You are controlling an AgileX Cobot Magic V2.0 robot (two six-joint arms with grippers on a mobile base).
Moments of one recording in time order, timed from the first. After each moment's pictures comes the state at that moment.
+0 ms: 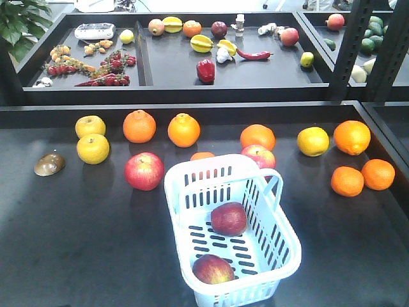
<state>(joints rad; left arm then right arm) -0.63 0.41 -0.32 -0.68 0.45 0.56 -0.51 1.65 -0.83 0.10 0.74 -0.17</state>
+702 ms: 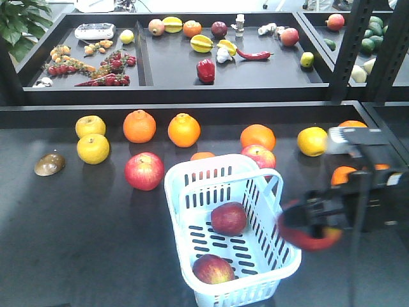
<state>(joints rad) -0.63 0.41 -0.32 -0.68 0.44 0.56 0.24 1.23 -0.82 0.48 0.71 -0.39</state>
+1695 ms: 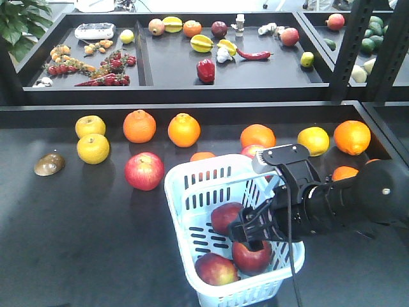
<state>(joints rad) -0.63 0.41 -0.32 -0.68 0.44 0.56 0.43 1.44 -0.82 0.56 0.51 -0.47</state>
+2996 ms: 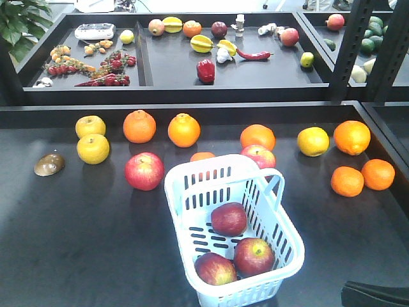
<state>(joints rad) -0.63 0.41 -0.32 -0.69 0.47 0.56 0.43 0.39 -0.43 0.48 0.67 -0.50</state>
